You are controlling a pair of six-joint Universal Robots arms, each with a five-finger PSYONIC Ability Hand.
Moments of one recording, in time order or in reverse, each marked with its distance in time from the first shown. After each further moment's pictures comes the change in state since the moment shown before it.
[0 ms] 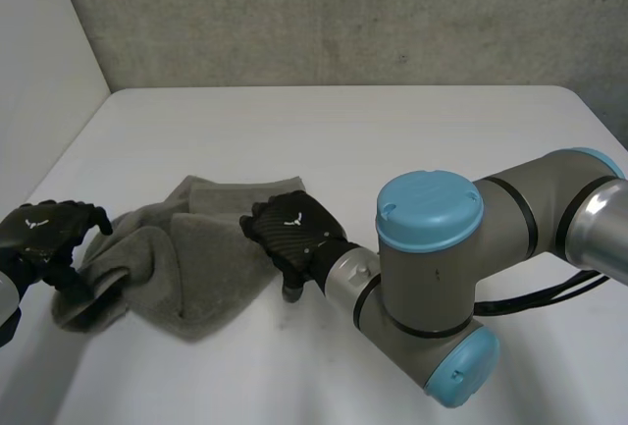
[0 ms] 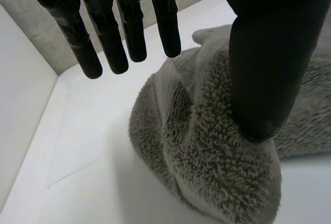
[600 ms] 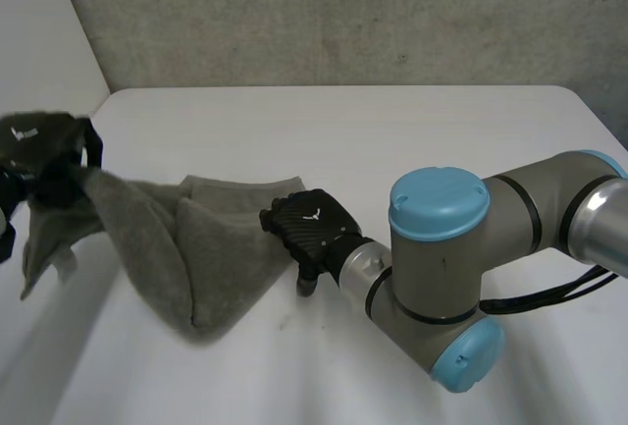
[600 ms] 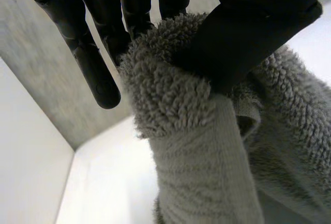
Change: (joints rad) left arm -0.131 0.067 0.297 -0.119 -0.013 -0.137; right arm -0.043 0.033 -0.015 0.002 0.008 0.043; left_hand 0.673 0.706 0.704 0.706 0.696; right_hand -0.029 -0.026 -0.023 -0.032 -0.036
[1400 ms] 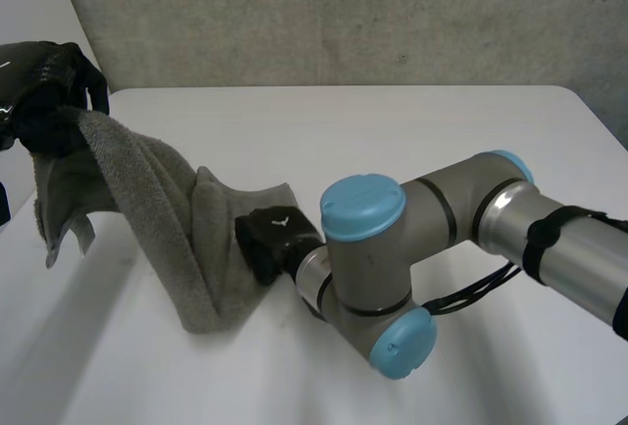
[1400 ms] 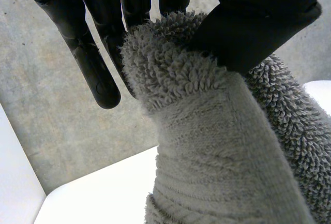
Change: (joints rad) left arm -0.077 0.095 0.166 -0.156 0.000 -0.232; right arm 0.086 0.236 -0.330 0.124 0.067 0.279; left_hand 0.005 0.001 0.001 0.001 0.001; right_hand 0.840 0.847 0.842 0.869 0.898
